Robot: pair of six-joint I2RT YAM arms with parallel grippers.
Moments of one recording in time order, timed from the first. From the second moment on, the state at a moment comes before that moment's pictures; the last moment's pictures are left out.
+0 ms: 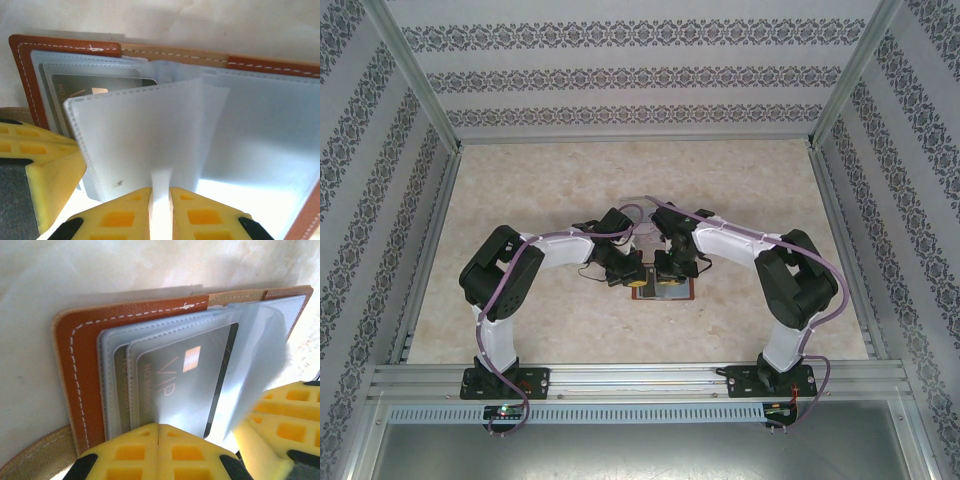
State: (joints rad) left arm -0.61 1.91 1.10 -0.38 0.61 -0.80; right arm 0.62 1.78 1.15 -0.83 -0.25 0.64
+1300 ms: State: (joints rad) left arm -0.63 1.91 1.26 -0.50 0.58 -0.79; right arm 0.53 1.63 1.09 -0.87 -0.20 0.63
